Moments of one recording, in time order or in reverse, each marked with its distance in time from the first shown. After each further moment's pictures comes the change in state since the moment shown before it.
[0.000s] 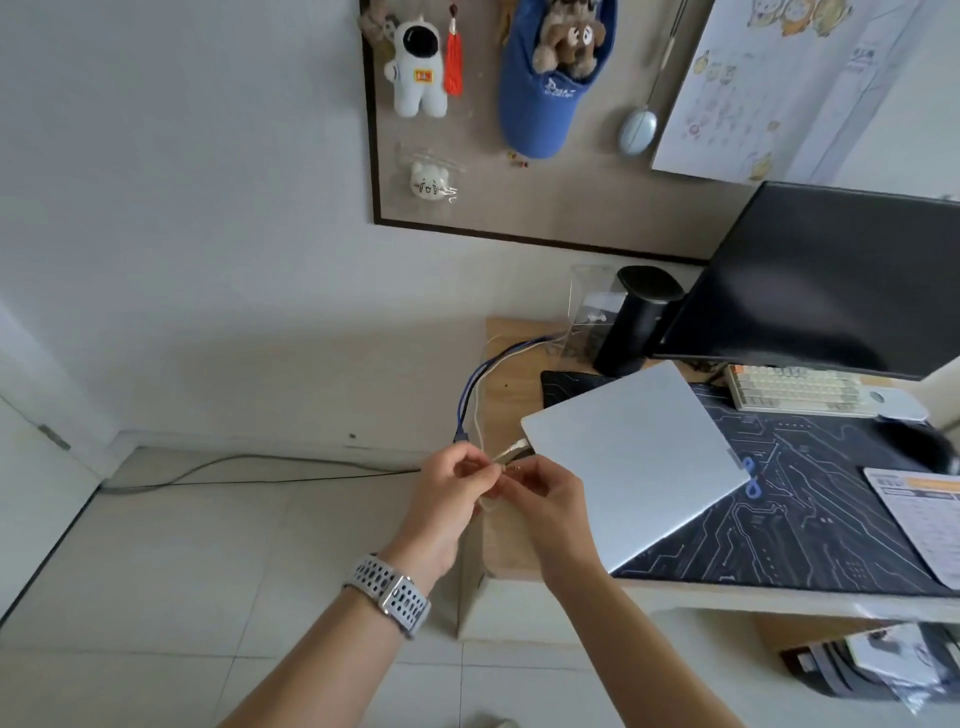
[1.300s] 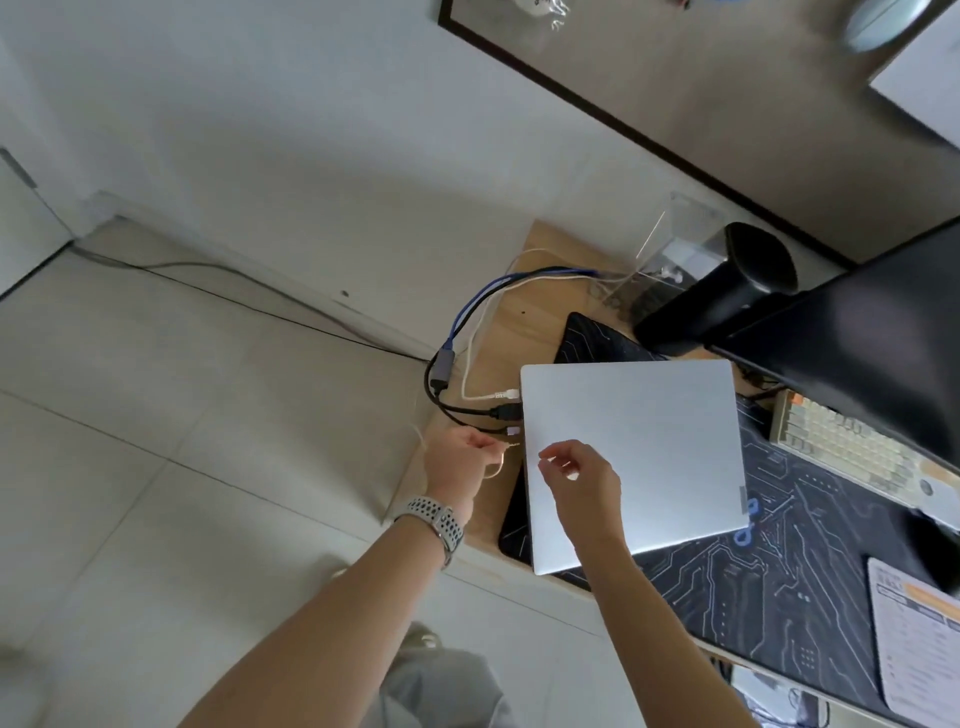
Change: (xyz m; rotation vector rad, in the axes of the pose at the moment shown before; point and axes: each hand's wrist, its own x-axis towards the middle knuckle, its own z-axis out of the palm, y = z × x) left_hand 0.112 -0.121 0.084 -0.117 0.363 -0.339; right_hand 0.113 0.087 -0.097 -0.766 -0.068 0.093
